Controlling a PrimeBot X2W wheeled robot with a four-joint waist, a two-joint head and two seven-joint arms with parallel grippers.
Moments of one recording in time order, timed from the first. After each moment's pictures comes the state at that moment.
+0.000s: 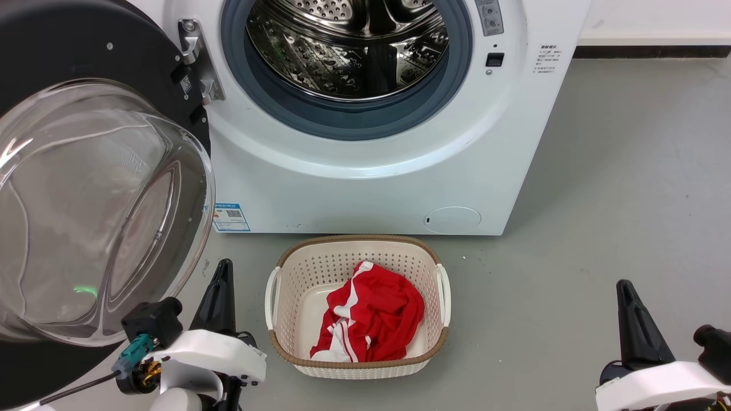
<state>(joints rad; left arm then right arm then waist) -0.13 0.07 -0.03 0.27 -0.33 -0.07 -0.20 0.08 -0.05 -0.08 0.03 0.31 0.13 -0.13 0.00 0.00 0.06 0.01</state>
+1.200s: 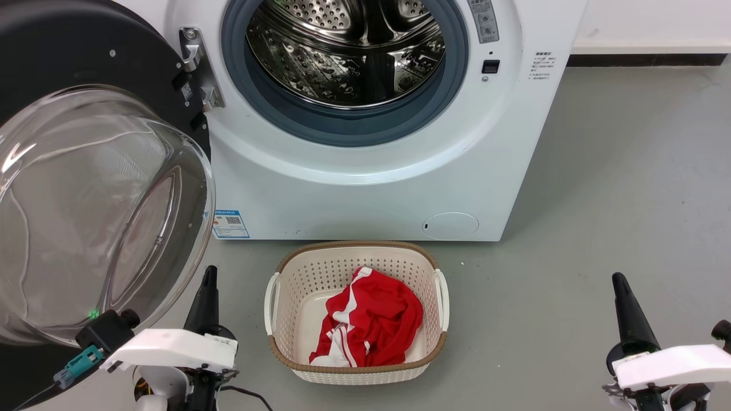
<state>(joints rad) -0.12 0.06 0.03 0.26 -0.89 -0.10 -0.06 0.00 -0.07 -0.07 0.12 0.90 0.13 -0.05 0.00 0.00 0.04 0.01</state>
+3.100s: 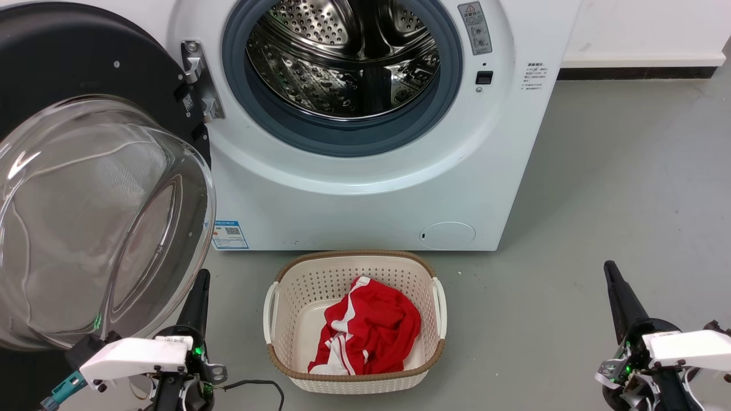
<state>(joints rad) -0.11 0.05 0.10 0.25 -1.46 -0.12 0.08 -0.08 -0.07 -0.08 0.22 1.48 0.13 0.06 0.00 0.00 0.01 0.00</state>
